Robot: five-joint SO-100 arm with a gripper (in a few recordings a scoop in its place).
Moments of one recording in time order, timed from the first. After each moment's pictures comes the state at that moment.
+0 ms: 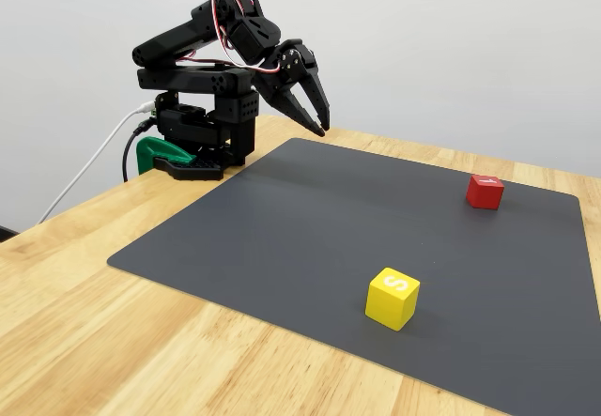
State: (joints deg) arm 7.6 179.8 150.2 70.8 -8.6
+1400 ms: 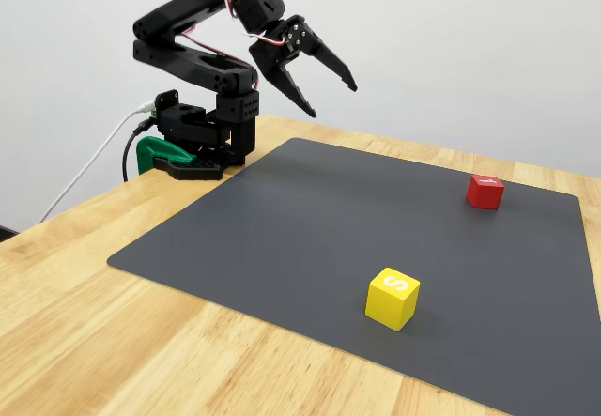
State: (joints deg) arm 3.1 158.1 129.4 81.6 -15.2
